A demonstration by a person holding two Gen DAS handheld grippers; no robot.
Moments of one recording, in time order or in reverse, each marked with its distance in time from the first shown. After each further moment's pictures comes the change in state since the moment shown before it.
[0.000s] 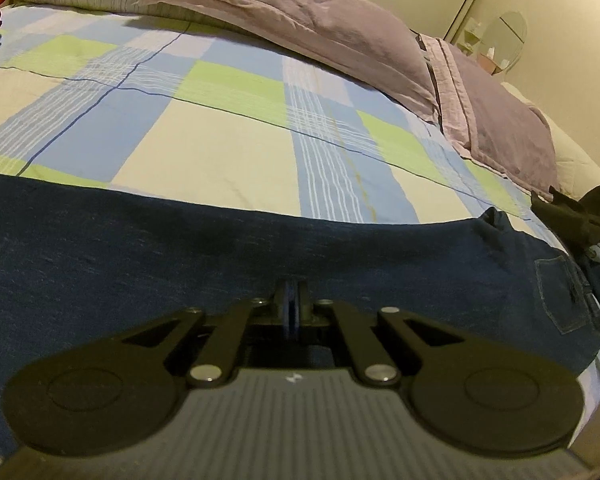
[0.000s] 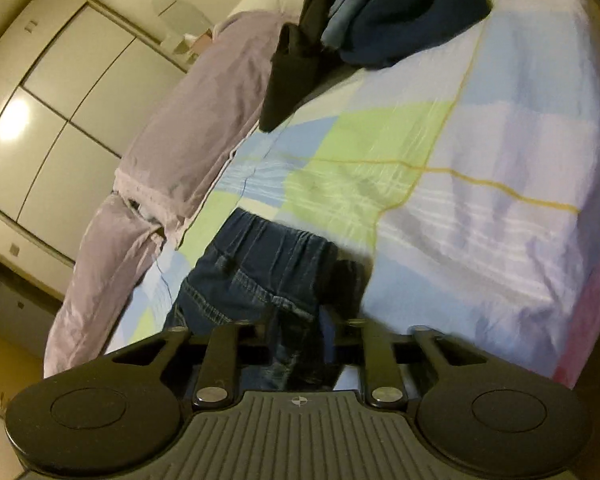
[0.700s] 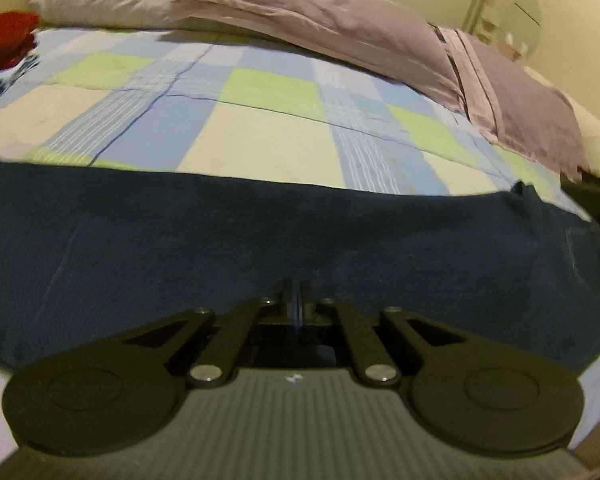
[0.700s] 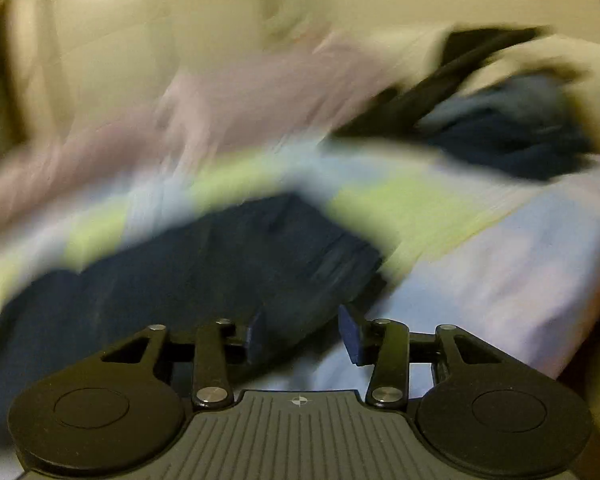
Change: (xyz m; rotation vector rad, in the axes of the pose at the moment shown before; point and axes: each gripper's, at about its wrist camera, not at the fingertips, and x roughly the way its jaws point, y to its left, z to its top) left arm -0.042 0.006 -0.022 0.034 0.003 0.145; right arm 0.020 0.062 -0.093 -0.725 0.061 -0.251
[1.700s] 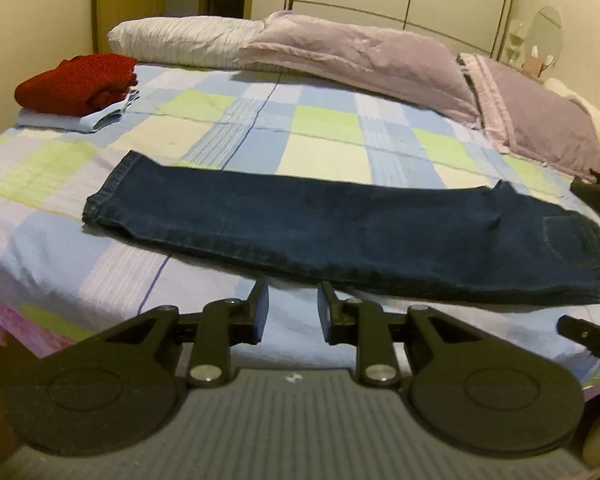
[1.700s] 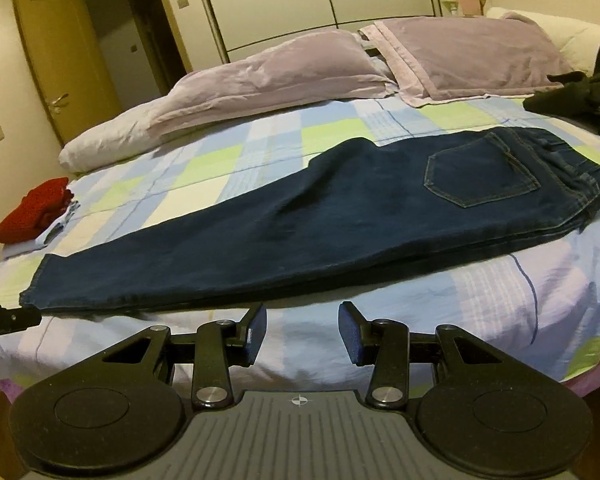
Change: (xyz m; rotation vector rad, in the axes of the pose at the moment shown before) left arm -0.176 -0.004 -0.055 0.022 -0.101 0.121; right arm -0.157 0.195 -0.076 -0.117 0.023 0.418
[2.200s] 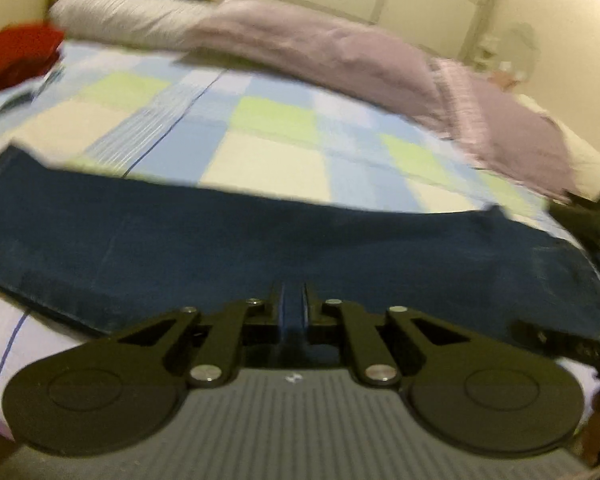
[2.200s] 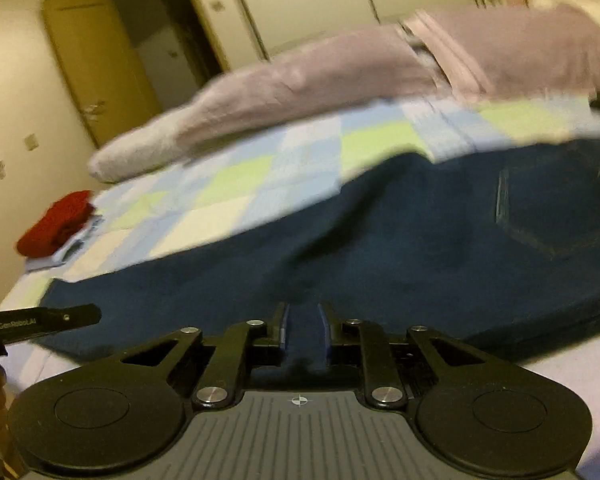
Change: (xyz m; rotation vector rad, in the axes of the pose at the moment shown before) left arm 0.144 0.018 0.025 -0.084 0.018 -0.097; right arm 0.120 -0.047 0.036 0.060 0.036 0.125
